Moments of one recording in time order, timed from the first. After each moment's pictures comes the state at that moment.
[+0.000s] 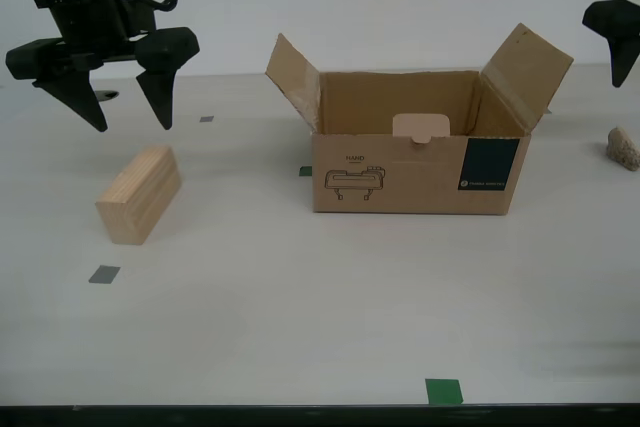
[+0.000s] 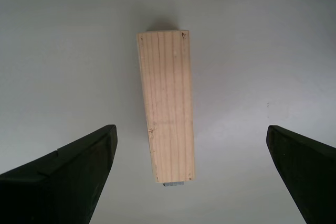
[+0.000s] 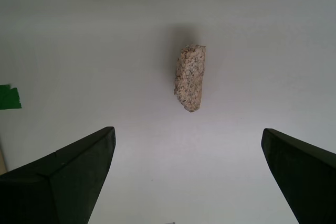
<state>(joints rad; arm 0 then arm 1) -0.21 1.93 1.42 -0.94 0.05 -0.14 -0.28 1.73 1.16 -0.91 0.06 -0.13</state>
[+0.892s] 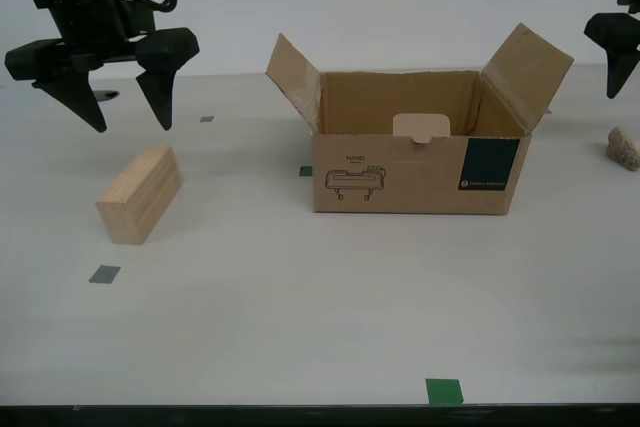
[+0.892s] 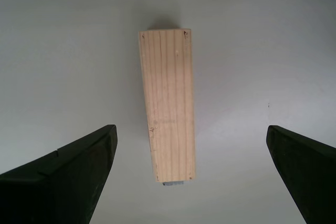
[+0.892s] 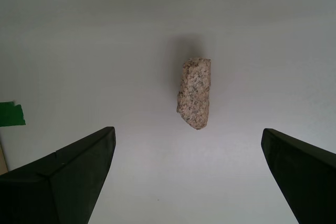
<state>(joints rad) -0.26 1.97 1.41 -0.87 -0.04 -0.15 -0.28 1.73 1.16 -0.91 0.06 -0.14</state>
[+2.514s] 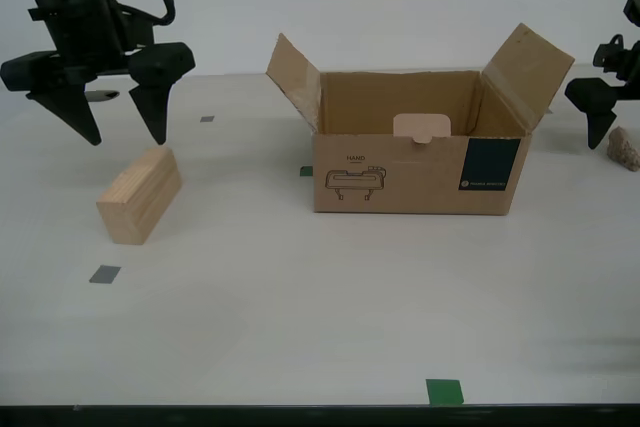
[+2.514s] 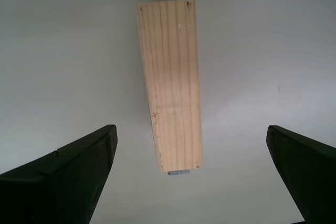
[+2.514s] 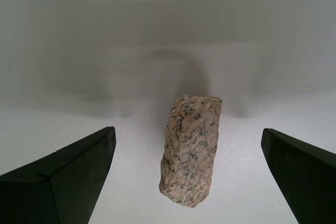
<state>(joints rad) -0.27 2.16 1.35 -0.62 0.00 -0.19 -0.28 1.73 1.11 -0.91 0.06 -0.11</state>
